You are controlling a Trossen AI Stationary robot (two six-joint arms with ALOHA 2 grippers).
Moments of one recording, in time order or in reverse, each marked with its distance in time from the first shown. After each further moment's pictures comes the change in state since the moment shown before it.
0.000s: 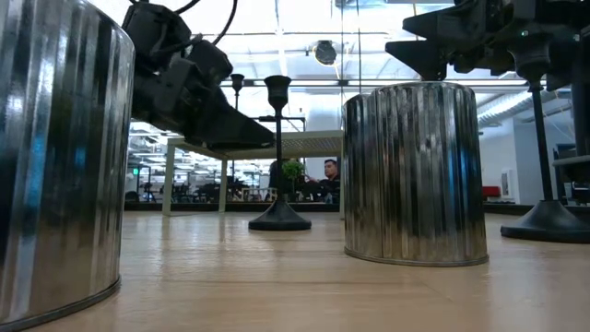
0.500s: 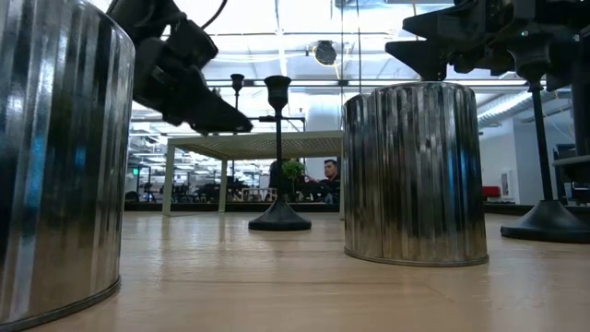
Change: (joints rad) left arm 0.000 -0.240 -0.008 -0.321 0.015 0.052; right arm 0.000 0.000 0.000 0.000 0.000 0.001
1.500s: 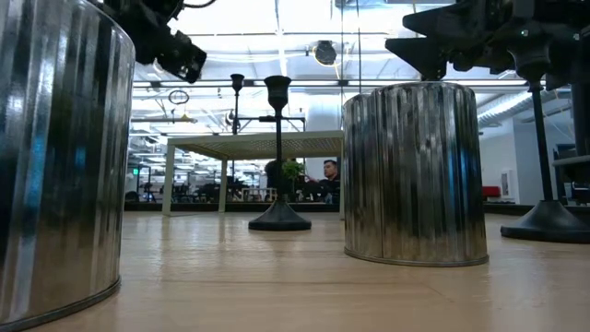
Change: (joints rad) left arm 0.390 -0.410 0.224 -0.840 0.709 0.367; right arm 0.000 0.000 0.000 0.015 0.000 -0.019
